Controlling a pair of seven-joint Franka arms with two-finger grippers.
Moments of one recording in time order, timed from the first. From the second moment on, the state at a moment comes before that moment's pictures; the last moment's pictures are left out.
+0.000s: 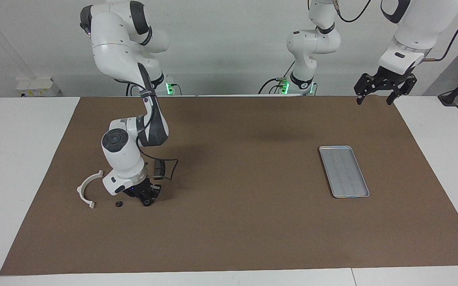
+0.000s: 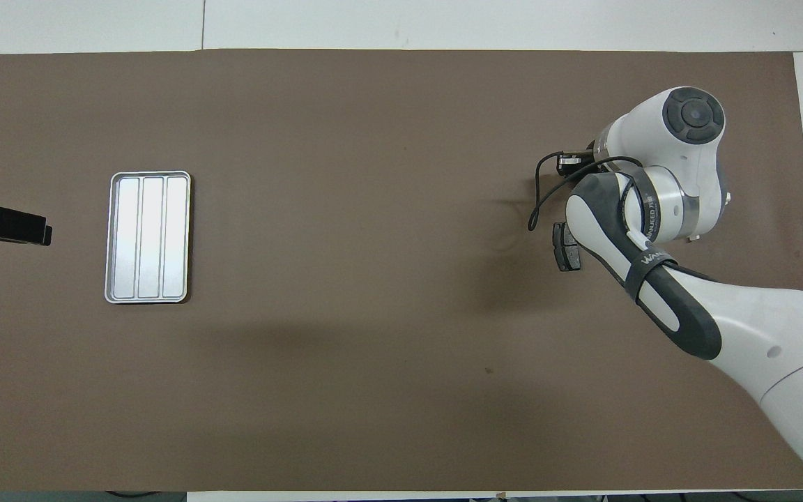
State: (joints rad) left arm -0.07 -0.09 0.02 -1.66 0.03 1.59 0.08; right arm 0.03 0.54 0.08 -1.71 -0.07 2.34 0.24
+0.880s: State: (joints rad) left arm -0.07 -0.09 0.01 -1.66 -0.02 1.59 0.08; right arm 0.03 0.54 0.08 -1.72 -0.07 2.36 0.24
